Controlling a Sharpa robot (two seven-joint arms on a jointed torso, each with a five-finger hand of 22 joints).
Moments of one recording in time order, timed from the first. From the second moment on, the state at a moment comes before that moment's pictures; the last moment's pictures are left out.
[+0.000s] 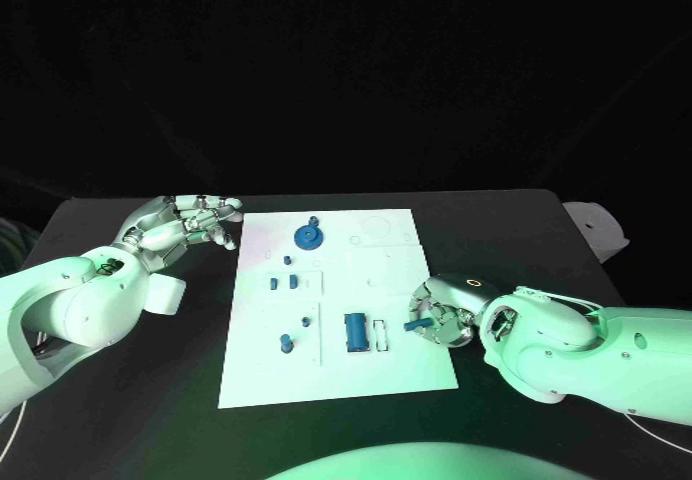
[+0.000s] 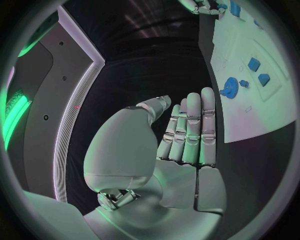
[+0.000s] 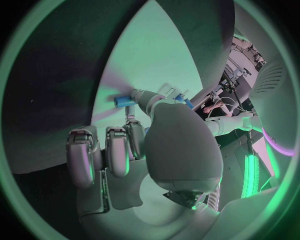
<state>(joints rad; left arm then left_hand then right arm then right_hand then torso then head) 1.21 -0.90 -0.04 1.51 -0.13 -0.15 0.30 1.35 -0.16 0.51 0.06 0.21 0.90 0.21 0.21 0.23 1.06 0.13 0.27 0.13 1.05 0.05 1.04 0.37 0.17 0.99 0.15 0.78 0.51 1.01 -1.20 -0.17 1.96 -1.58 -0.43 -0.46 1.36 -0.17 0.56 0.16 0.22 1.03 0.08 0.33 0.62 1.47 0.00 1.33 1.31 1.46 -0.07 1.52 1.31 0.01 1.47 0.03 1.57 1.31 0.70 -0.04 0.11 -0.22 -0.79</state>
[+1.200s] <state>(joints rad) 1.21 -0.90 -0.04 1.52 -0.13 -0.15 0.30 1.35 -0.16 0.51 0.06 0.21 0.90 0.21 0.21 0.23 1.06 0.14 0.27 0.13 1.05 0.05 1.04 0.37 0.17 0.99 0.15 0.78 0.51 1.01 -1.14 -0.17 2.02 -1.49 -0.54 -0.47 1.11 -0.15 0.64 0.16 0.10 1.03 0.08 0.36 0.62 1.47 -0.01 1.37 1.31 1.47 -0.08 1.53 1.31 0.01 1.47 0.03 1.57 1.31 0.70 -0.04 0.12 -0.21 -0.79</state>
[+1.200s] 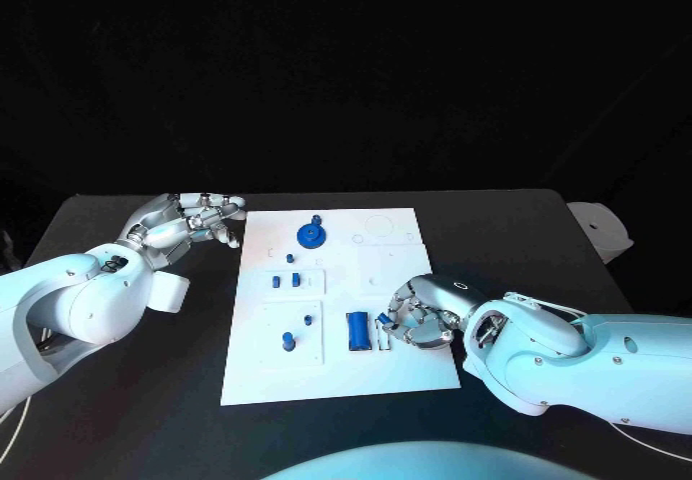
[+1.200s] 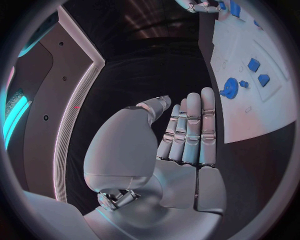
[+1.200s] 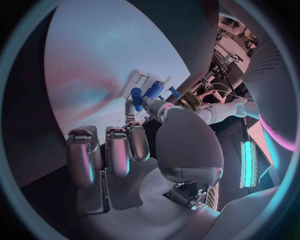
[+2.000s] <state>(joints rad) 1.21 -0.90 -0.04 1.52 -0.13 -0.15 0.29 1.35 -0.16 0.51 0.06 0.21 0.90 0.21 0.21 0.23 1.06 0.14 0.27 0.13 1.05 0.05 1.04 0.37 0.17 0.99 0.15 0.78 0.51 1.01 -1.10 -0.17 1.98 -1.47 -0.45 -0.51 1.07 -0.16 0.57 0.22 0.17 1.08 0.05 0.38 0.63 1.47 -0.02 1.39 1.31 1.46 -0.08 1.53 1.31 0.01 1.47 0.03 1.57 1.31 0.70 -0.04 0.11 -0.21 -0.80</state>
